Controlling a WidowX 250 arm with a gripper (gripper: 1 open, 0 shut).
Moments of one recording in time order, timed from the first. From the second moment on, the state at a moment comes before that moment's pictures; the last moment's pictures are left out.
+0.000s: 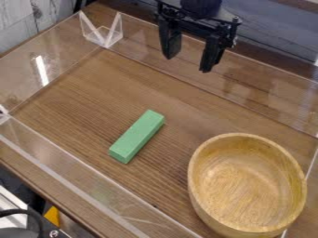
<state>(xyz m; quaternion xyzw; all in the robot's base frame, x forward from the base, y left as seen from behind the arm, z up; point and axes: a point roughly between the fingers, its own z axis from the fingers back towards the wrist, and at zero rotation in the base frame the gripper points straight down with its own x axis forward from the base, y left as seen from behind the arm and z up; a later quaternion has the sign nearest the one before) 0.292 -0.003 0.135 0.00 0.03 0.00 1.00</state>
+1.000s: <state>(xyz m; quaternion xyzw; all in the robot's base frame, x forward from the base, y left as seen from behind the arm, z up) 0.211 0.042 0.062 0.01 0.02 -0.02 1.00</state>
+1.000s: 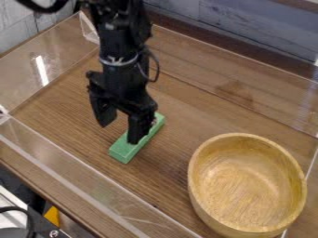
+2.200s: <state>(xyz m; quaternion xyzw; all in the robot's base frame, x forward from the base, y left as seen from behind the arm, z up) 0.220 0.031 0.024 0.02 -0.03 -0.03 1.00</state>
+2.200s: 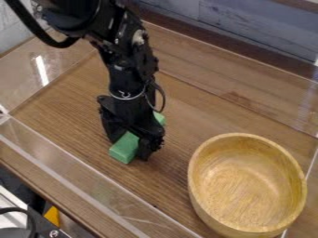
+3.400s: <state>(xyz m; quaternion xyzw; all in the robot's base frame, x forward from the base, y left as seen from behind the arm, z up) 0.219 0.023 0.021 0.02 -0.02 -0.02 1.00</state>
